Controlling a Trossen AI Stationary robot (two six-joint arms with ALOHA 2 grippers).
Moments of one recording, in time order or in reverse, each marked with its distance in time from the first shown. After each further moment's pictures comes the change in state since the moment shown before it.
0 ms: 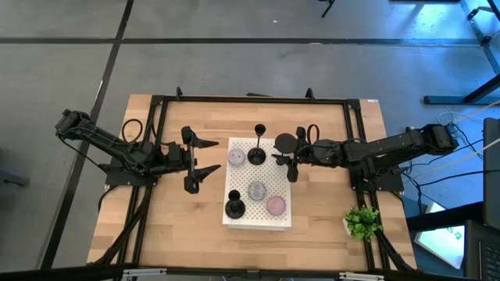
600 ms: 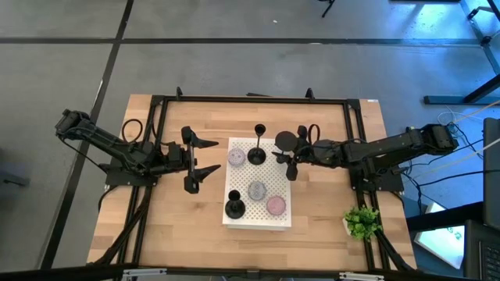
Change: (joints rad) left arm 0.000 0.000 0.000 0.000 0.000 0.000; right arm 0.001 0.000 0.000 0.000 0.051 -0.031
